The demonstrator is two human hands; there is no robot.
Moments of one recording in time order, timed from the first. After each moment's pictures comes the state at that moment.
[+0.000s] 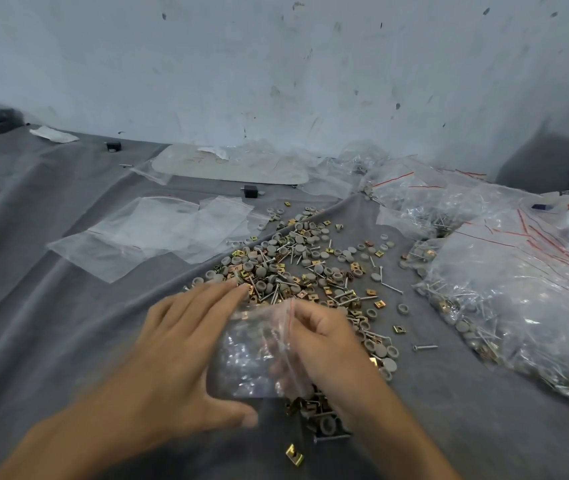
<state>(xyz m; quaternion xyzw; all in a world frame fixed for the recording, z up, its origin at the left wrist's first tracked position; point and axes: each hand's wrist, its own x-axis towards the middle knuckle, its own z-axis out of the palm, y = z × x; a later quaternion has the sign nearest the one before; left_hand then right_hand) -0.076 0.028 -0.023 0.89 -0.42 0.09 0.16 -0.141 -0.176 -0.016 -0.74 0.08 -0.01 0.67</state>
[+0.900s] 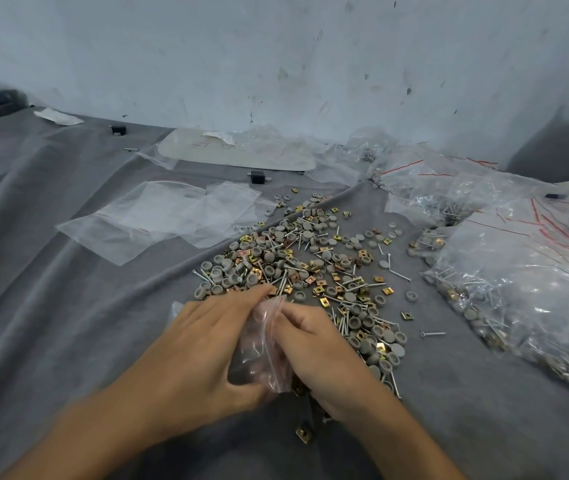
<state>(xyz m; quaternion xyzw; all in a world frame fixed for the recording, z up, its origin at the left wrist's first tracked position) -0.090 0.020 -0.016 0.87 -0.43 0.04 0.24 -0.135 -0.154 -0.028 -0.70 0.04 0.04 0.71</state>
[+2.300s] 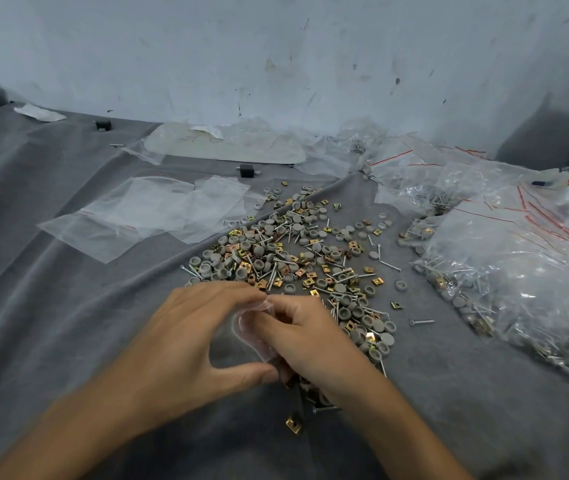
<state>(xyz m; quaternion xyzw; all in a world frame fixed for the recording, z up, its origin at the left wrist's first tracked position) -0.087 0.019 -0.014 0.85 -0.44 0.06 0.28 -0.137 -0.164 -0.025 -0.79 -0.01 0.01 0.61</state>
